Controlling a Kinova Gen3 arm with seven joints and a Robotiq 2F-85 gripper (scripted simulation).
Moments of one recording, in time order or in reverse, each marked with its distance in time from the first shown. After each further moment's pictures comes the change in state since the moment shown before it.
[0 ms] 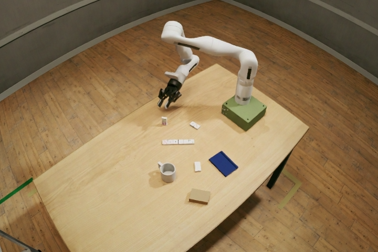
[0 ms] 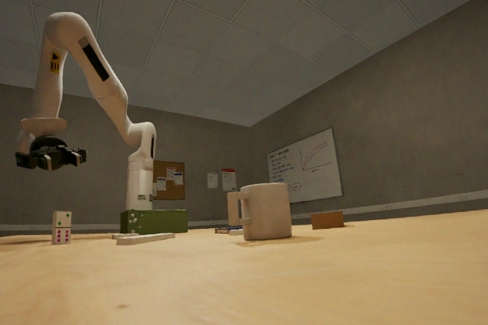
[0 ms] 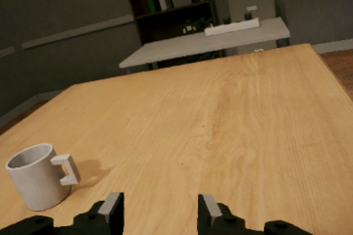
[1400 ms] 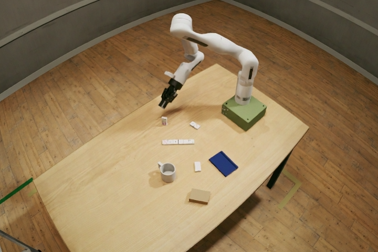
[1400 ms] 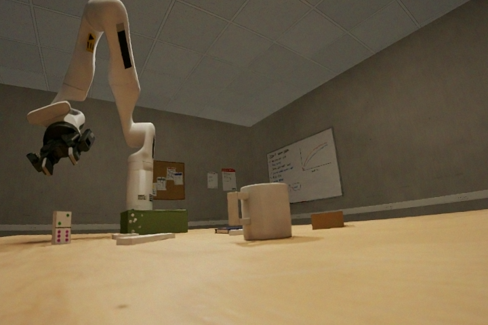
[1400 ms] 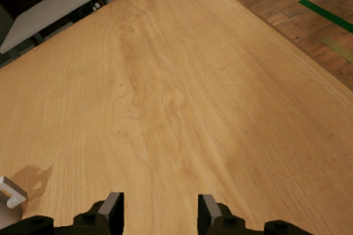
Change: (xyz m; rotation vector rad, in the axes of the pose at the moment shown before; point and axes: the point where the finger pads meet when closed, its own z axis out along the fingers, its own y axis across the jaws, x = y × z) arm -0.001 0.004 0.002 -0.292 -0.169 0.400
